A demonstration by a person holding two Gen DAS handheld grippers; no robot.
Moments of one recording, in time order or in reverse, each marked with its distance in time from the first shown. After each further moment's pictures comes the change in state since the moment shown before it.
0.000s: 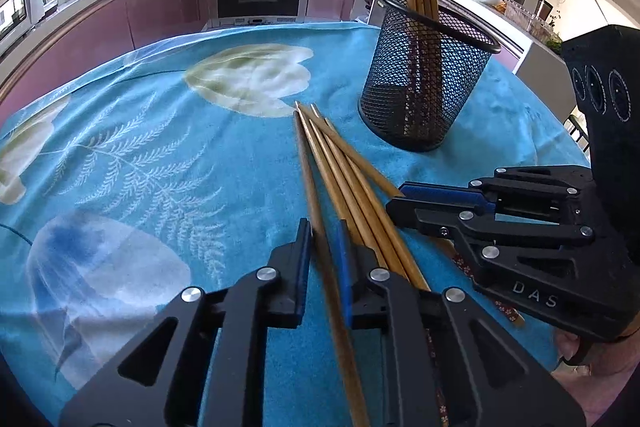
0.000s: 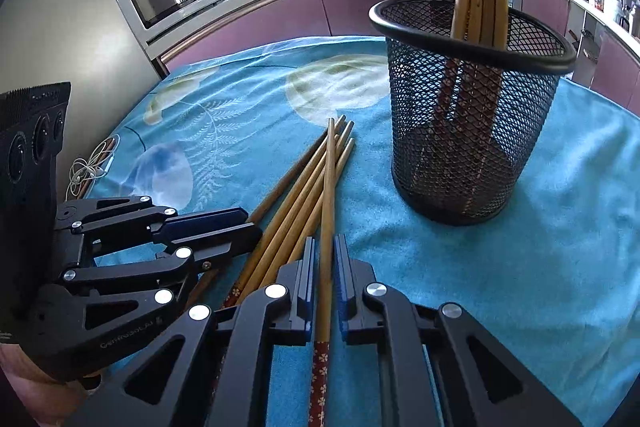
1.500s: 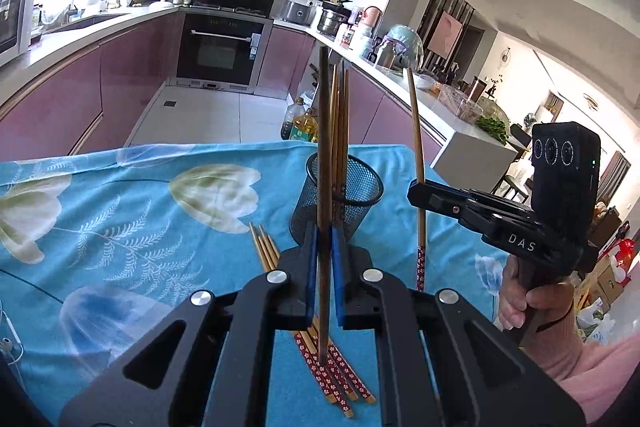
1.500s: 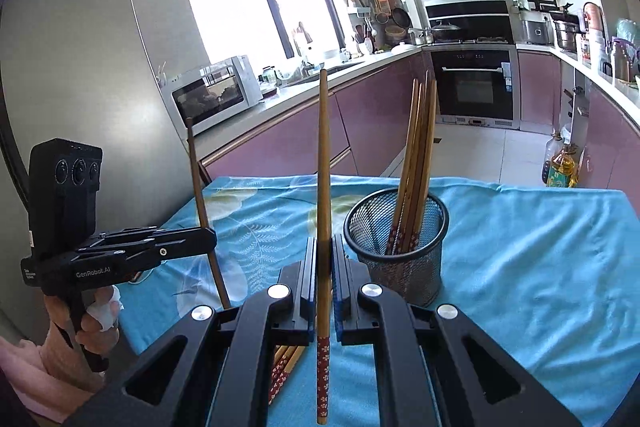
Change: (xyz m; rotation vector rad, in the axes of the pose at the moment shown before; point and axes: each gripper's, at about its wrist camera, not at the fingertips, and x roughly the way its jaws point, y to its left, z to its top) left arm -0.133 0.002 0.042 -0.031 -0.279 -0.236; right arm -0.137 -0.029 0.027 -0.001 -0.382 0.081
